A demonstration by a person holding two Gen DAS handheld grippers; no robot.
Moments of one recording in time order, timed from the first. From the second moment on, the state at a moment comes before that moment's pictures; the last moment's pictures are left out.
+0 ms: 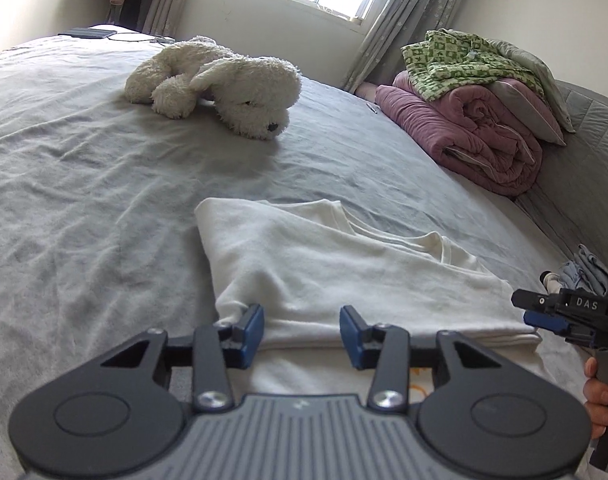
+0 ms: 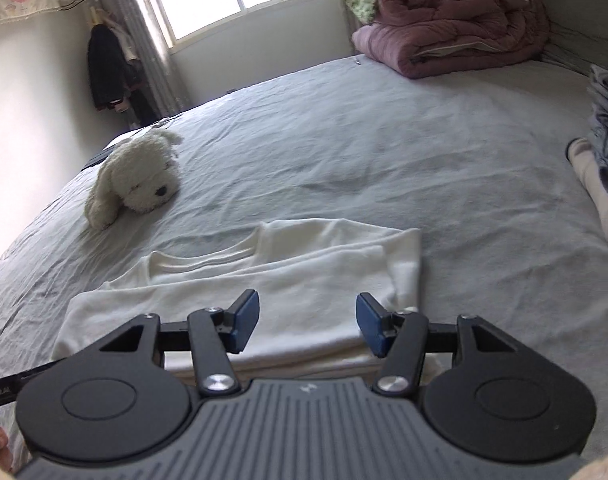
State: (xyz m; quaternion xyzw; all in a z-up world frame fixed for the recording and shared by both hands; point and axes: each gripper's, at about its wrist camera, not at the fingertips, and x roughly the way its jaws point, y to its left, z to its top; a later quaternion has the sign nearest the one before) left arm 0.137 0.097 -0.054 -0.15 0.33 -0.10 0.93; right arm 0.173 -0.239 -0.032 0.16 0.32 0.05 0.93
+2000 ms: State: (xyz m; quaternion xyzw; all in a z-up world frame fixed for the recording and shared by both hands) left arm 0.026 0.108 -0.030 -0.10 0.48 -0.07 0.87; right arm -0.032 -0.294 -0.016 0.19 0.46 0.00 0.87
